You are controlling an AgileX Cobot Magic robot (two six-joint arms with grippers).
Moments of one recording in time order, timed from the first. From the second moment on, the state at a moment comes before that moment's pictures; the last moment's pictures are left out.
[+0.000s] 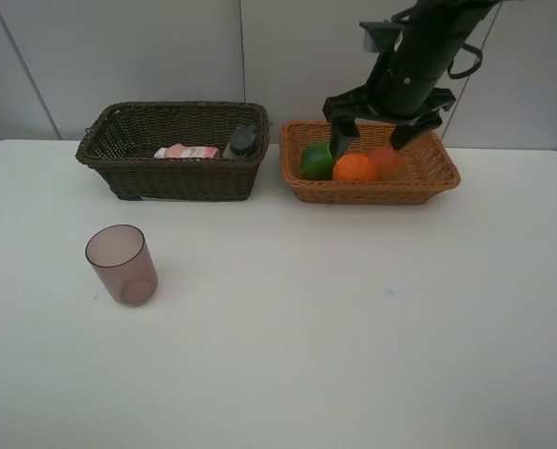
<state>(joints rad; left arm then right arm) -0.06 -0.01 -0.50 0.01 1.06 -0.07 0.39 1.87 -1.52 -0.05 0.96 0.14</state>
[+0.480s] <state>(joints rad) -0.06 -0.01 -0.50 0.01 1.06 -0.07 0.16 1.25 -1.12 -0.07 0.92 0.16</state>
